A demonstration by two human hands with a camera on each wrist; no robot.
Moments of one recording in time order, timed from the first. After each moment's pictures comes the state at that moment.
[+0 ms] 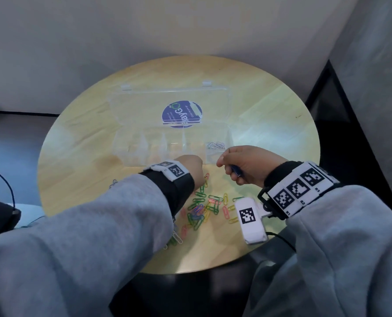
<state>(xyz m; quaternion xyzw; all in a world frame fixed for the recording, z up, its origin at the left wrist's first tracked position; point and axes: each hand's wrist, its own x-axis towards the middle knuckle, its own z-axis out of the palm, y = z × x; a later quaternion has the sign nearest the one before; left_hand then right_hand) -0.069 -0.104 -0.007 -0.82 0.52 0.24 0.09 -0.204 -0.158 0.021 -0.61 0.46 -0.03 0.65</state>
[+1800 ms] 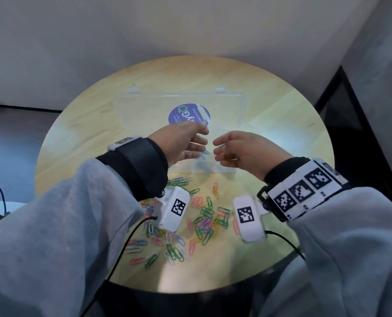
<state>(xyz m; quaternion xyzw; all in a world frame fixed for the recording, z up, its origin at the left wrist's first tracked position) -0.021 -0.118 0.048 -0.68 0.29 0.52 -0.43 -0.163 -0.174 0.036 -0.58 0.43 -0.14 0.67</state>
